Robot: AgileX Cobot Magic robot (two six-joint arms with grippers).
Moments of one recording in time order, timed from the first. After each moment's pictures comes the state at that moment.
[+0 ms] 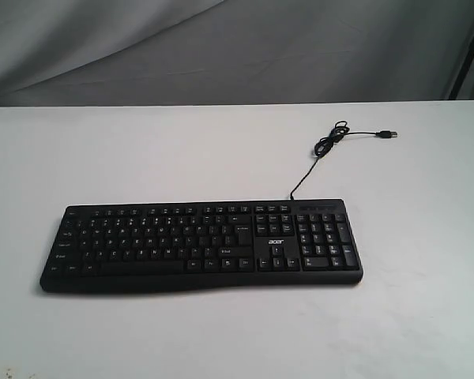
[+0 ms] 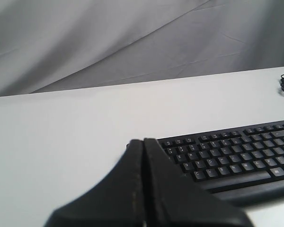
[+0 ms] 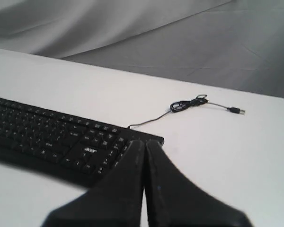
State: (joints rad) left arm -0.20 0.00 0.00 0.04 0.26 -0.02; right arm 0.35 0.05 -0.09 0.04 0.32 -0.06
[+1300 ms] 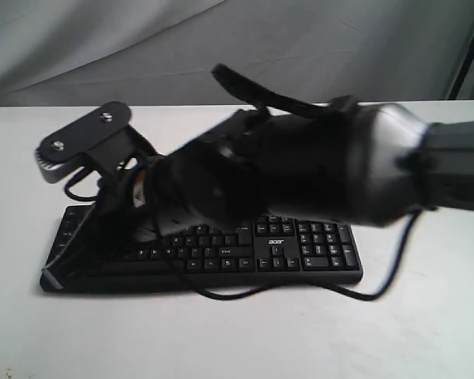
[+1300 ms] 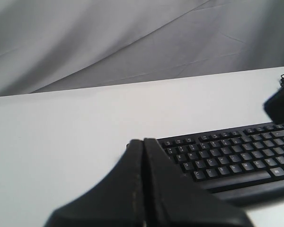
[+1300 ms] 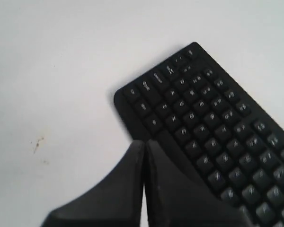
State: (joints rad) left arm -0.20 0.00 0.00 0.04 0.26 -0.02; right arm 0.99 1.85 -1.32 0.13 0.33 -0.09
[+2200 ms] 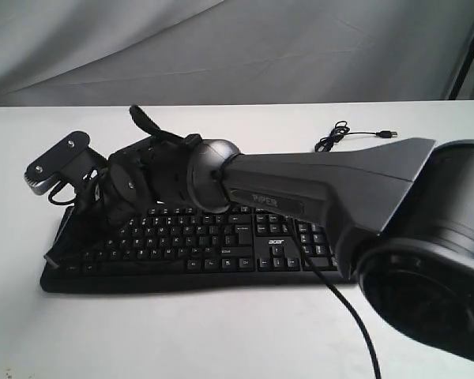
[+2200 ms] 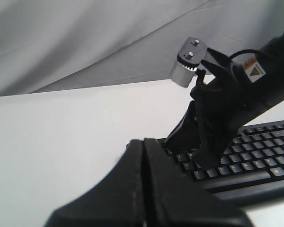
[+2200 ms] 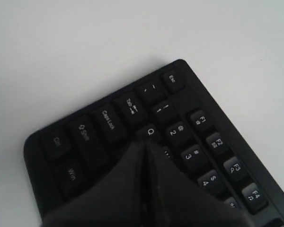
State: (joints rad) left arm -0.20 0.00 0.00 0.04 0.26 -0.02; right arm 0.92 2.37 -1.86 0.16 0.45 -0.26
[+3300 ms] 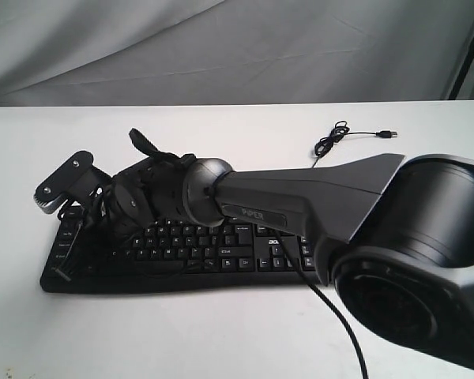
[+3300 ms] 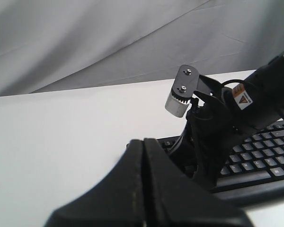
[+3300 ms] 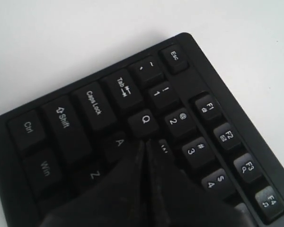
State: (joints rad) left arm -0.20 0.00 0.00 0.04 0.26 -0.02; right arm 0.92 2.44 -1.88 0.13 0.42 -0.29
